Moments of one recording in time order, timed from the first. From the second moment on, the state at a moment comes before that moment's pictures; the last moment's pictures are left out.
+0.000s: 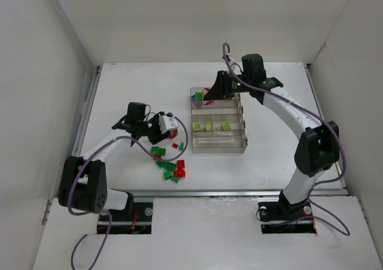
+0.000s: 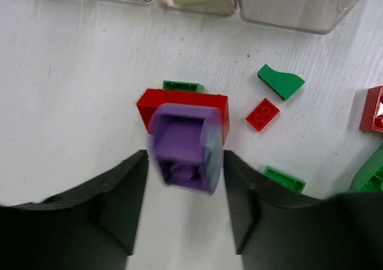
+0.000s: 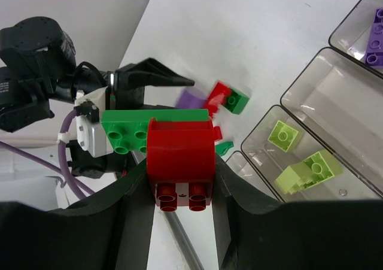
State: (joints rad) left arm -0.23 1.35 0.75 -0.27 0.59 0.96; right arm 0.37 1.74 1.53 -0.35 -0.80 0.41
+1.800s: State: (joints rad) left arm -0.28 1.39 1.10 -0.19 0.75 0.11; right arm 0.63 1.70 1.59 -0.49 -0.34 0.32
